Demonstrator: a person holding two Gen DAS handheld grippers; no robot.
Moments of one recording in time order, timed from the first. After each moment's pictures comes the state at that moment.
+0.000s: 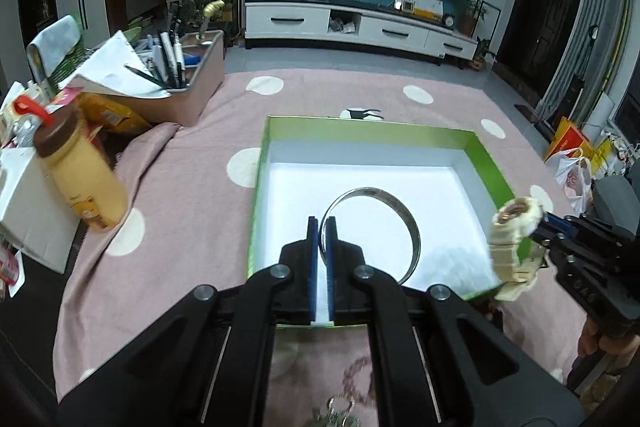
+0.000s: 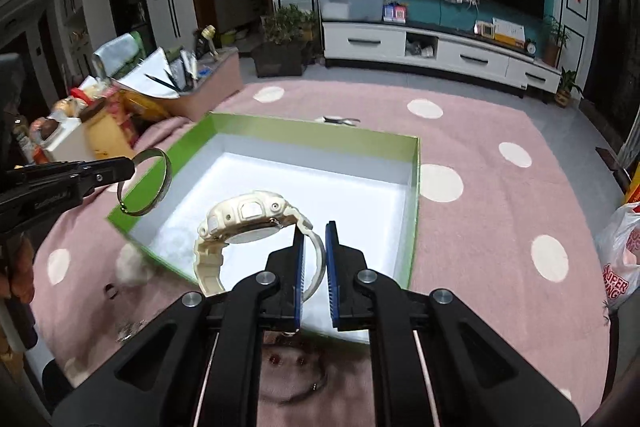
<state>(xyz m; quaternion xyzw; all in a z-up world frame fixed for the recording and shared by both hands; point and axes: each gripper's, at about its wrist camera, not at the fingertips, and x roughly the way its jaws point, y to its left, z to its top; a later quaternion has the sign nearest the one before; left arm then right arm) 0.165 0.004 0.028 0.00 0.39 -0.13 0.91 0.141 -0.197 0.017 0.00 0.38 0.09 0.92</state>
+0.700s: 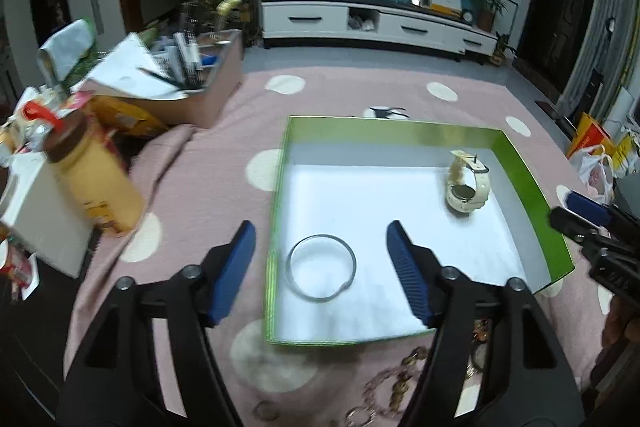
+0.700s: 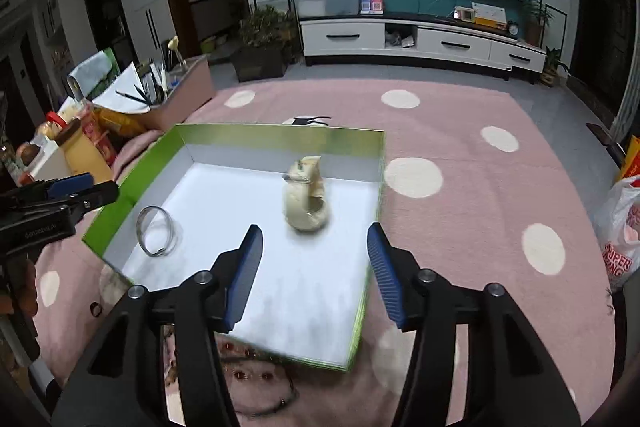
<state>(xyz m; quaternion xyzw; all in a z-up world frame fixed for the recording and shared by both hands) 0.163 0.014 0.020 0.01 0.39 -0.08 0.92 0.131 -0.233 0.022 0.05 0.37 0.06 0.93</state>
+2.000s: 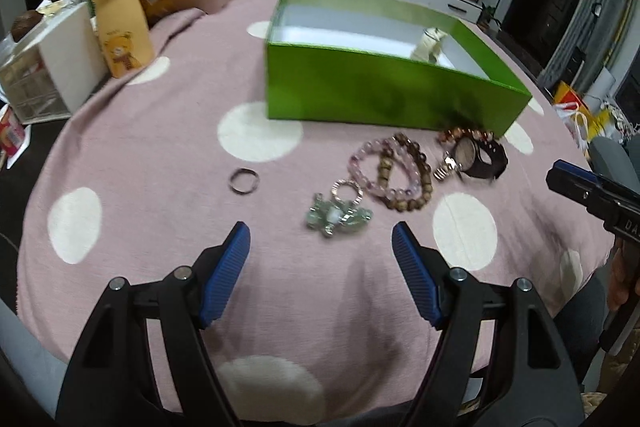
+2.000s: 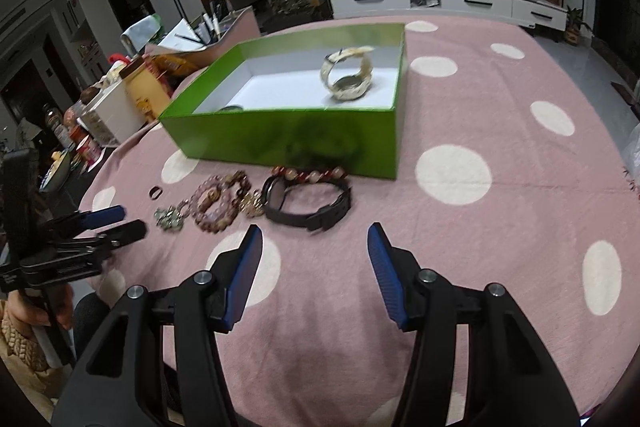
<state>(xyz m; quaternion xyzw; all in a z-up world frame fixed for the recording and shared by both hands) 0.015 0.029 -0.051 -0.01 0.45 -0.12 0.88 0.011 -0.211 -0.019 0.09 0.43 0.14 0.89</state>
